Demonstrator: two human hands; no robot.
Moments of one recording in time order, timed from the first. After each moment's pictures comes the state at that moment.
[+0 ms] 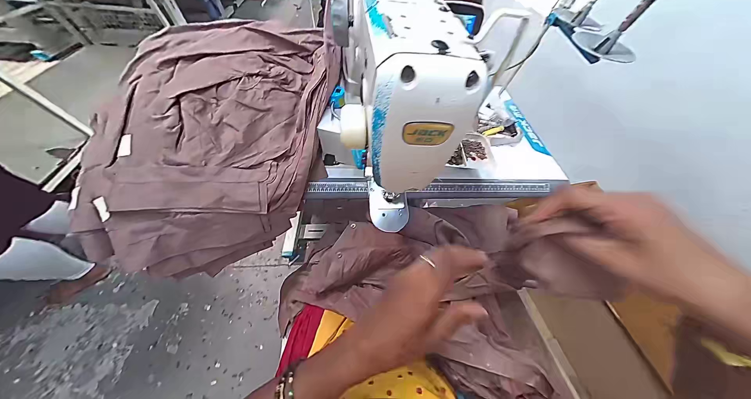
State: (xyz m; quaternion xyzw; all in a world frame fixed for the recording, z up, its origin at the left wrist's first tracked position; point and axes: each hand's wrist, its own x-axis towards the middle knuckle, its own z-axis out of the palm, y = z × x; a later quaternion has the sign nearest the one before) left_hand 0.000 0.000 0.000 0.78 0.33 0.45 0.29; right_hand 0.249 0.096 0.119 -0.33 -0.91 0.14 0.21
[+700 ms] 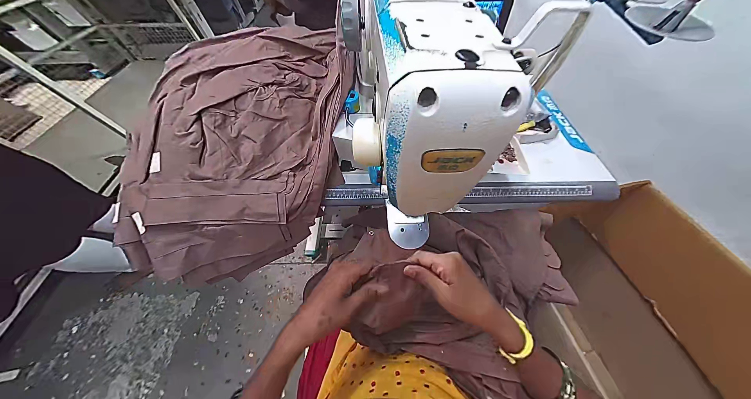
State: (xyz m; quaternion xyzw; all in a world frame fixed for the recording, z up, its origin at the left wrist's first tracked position) left_hand -0.127 0.000 -0.053 0.70 0.54 0.33 0.34; right_hand 0.117 0.079 -0.034 -0.31 -0.82 0.42 0.25
